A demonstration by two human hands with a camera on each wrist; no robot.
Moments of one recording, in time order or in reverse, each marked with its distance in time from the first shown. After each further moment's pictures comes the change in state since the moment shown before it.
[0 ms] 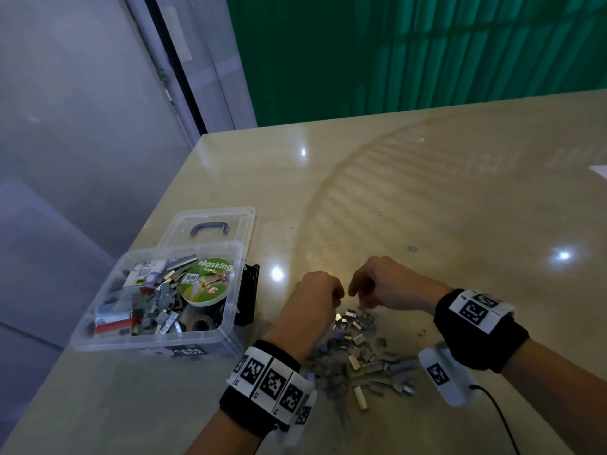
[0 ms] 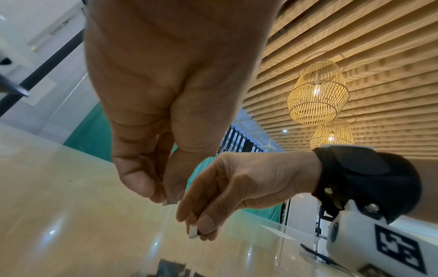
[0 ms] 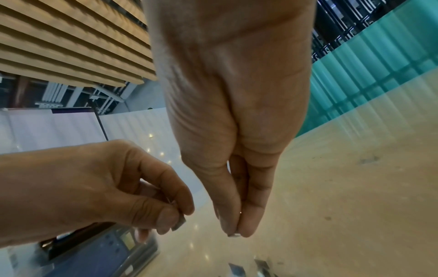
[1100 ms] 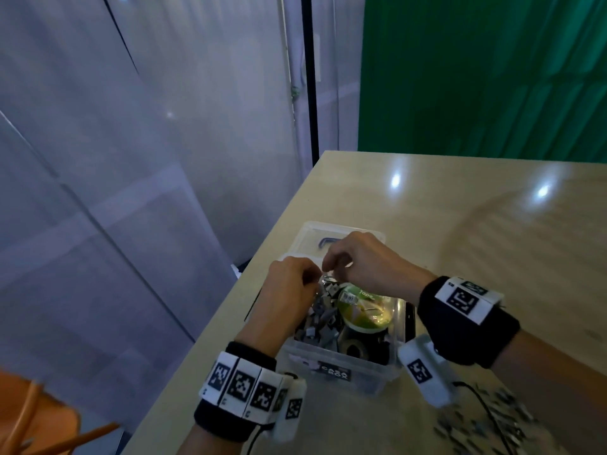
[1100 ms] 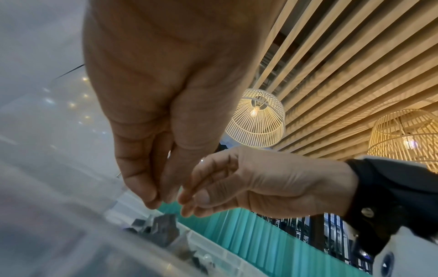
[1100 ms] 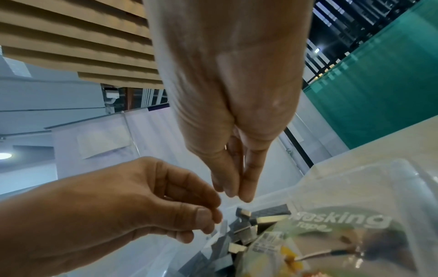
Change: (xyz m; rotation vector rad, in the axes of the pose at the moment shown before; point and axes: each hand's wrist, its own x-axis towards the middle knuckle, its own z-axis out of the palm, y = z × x) left_hand -0.096 -0.188 -0.164 -0.144 0.497 -0.257; right_hand 0.127 -0.272 0.030 -0.040 0.129 -0.505
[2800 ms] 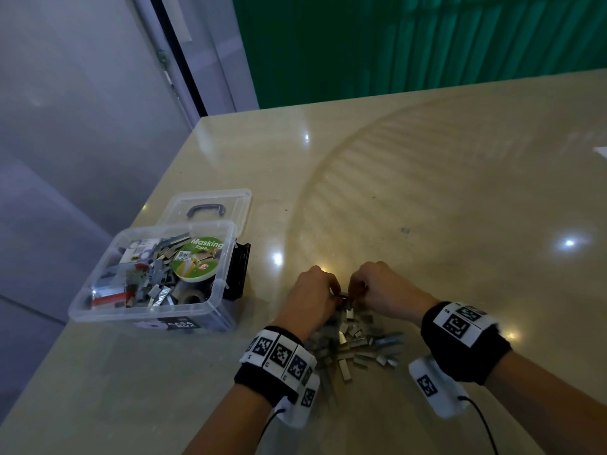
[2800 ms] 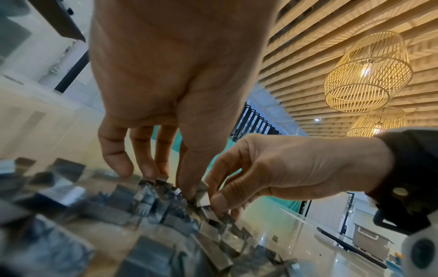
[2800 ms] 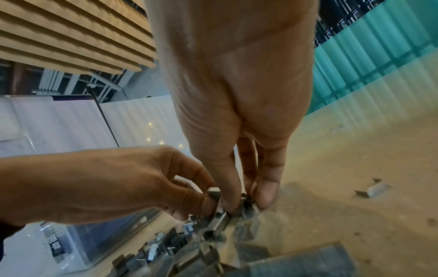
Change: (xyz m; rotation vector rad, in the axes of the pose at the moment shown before) left_hand -0.063 0.148 0.248 0.099 -0.496 0.176; right_hand -0.269 0.179 -0.007 -0.018 -0.027 0.528
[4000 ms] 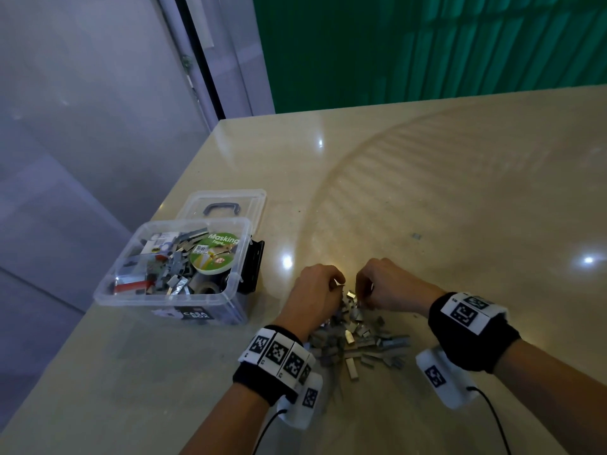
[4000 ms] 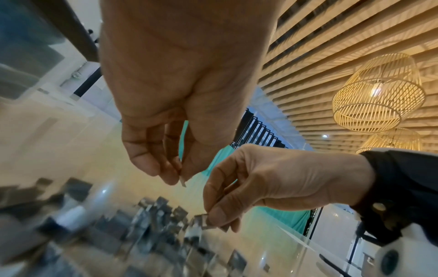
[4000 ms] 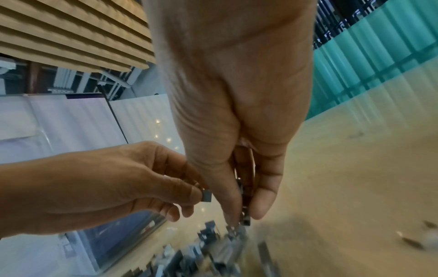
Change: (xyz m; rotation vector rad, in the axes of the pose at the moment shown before) left_hand -0.014 0.002 -0.016 -0.097 0.124 0.040; right_hand -0.001 -0.019 -0.018 -0.087 -0.092 -0.025
